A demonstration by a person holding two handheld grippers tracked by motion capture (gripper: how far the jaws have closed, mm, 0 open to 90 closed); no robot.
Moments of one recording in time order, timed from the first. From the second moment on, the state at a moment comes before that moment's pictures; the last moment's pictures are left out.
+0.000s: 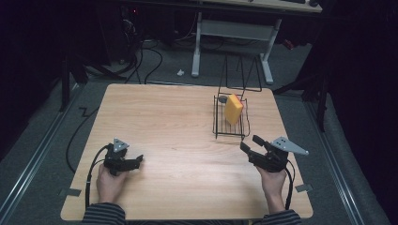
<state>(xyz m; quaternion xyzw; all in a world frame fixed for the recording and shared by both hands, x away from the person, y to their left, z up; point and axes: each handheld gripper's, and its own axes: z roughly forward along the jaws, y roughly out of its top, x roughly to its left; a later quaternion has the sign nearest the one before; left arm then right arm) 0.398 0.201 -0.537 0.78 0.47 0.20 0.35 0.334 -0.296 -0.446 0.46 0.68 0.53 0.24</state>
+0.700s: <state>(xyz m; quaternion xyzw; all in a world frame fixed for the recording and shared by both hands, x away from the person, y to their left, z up) 0.398 0.201 -0.537 0.78 0.47 0.20 0.35 0.345 -0.281 -0.473 0.45 0.70 0.51 0.22</state>
